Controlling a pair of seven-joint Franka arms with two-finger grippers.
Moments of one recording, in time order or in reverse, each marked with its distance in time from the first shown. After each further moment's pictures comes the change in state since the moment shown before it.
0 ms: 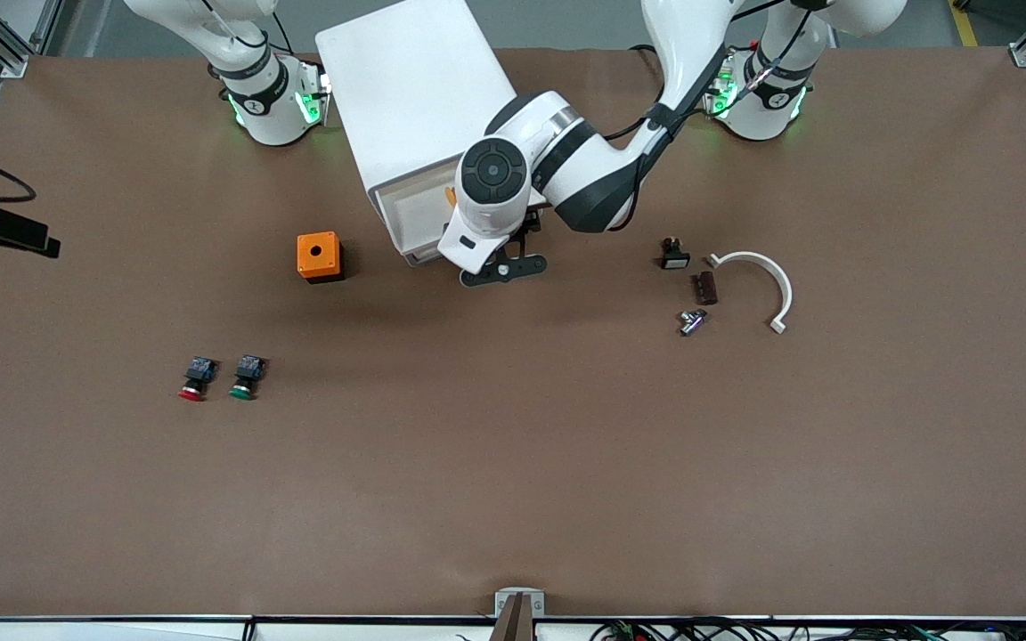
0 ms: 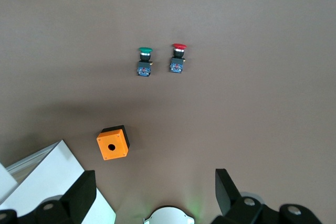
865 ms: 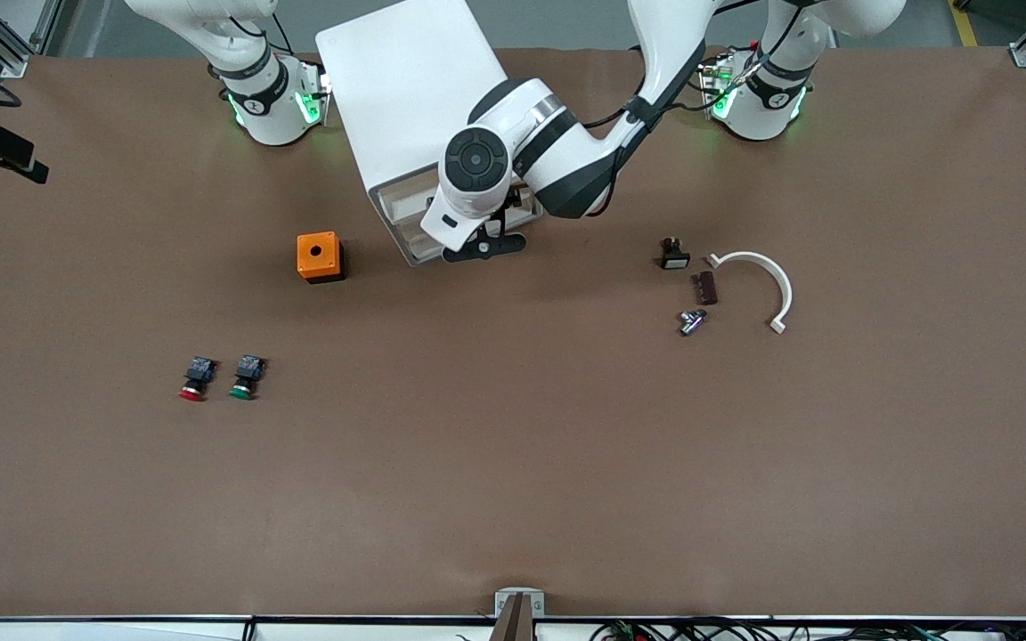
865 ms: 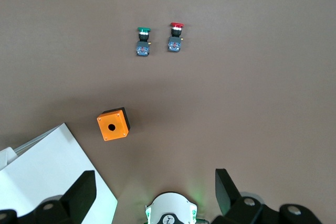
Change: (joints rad) left arm -0.043 0.000 -0.016 -0.023 -0.076 0.000 0.000; right arm -0.019 -0.288 -0.002 -0.325 0.000 0.071 0.000
